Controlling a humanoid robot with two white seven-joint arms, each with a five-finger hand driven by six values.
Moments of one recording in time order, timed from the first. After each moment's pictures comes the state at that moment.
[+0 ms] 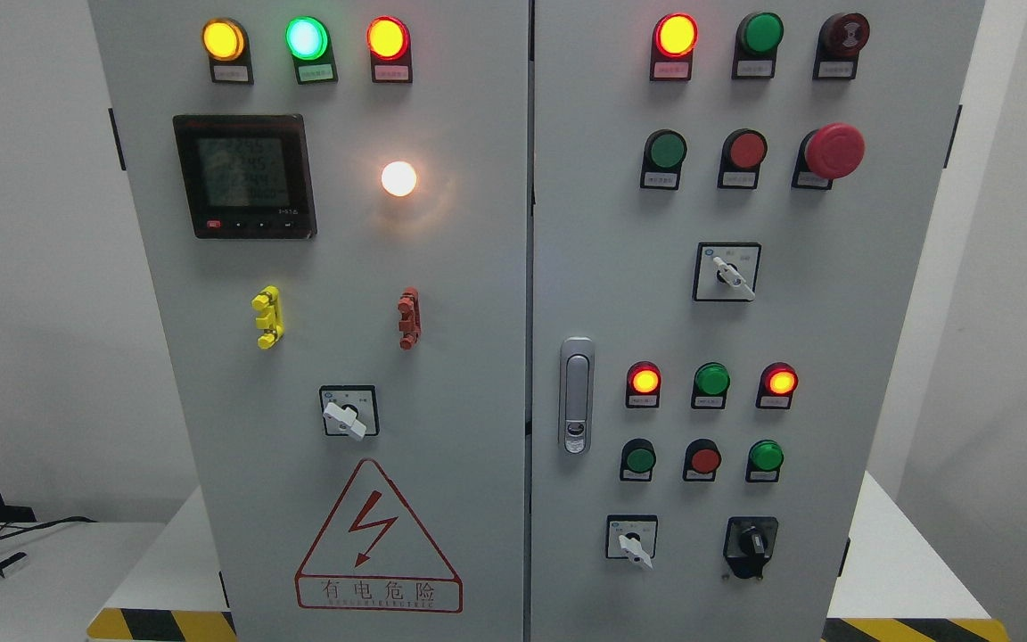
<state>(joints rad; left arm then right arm) -0.04 -0.09 0.08 0.06 0.00 -0.16 0.06 0.04 -0.02 0.07 -0.18 0.00 0.19 -0.11</state>
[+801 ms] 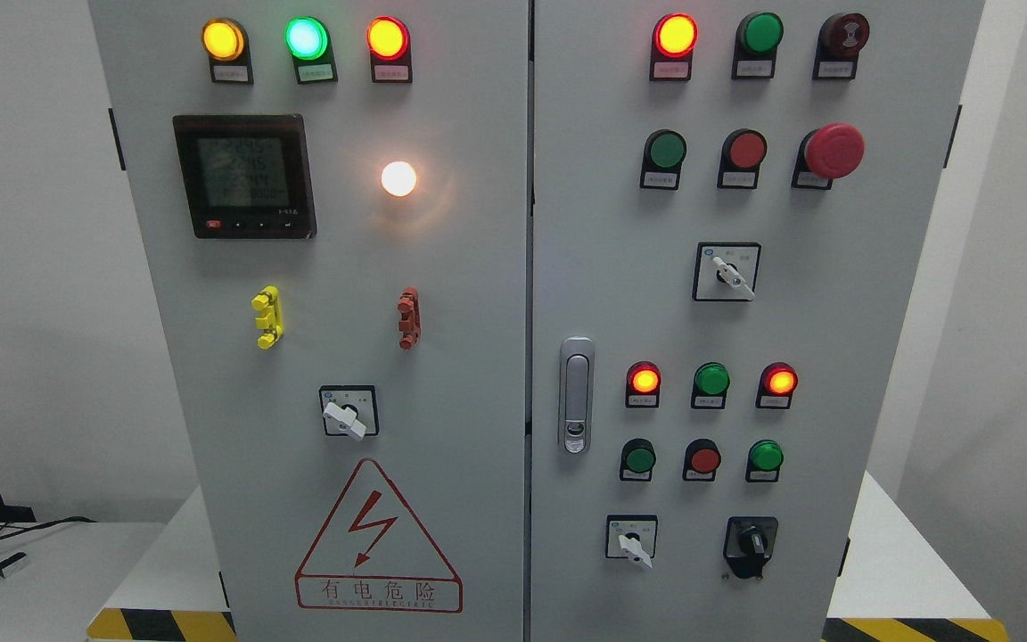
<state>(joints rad) -0.04 -0.09 0.08 0.06 0.00 -0.16 0.06 0.06 -0.04 0.03 -0.19 0.00 0.18 -0.11</state>
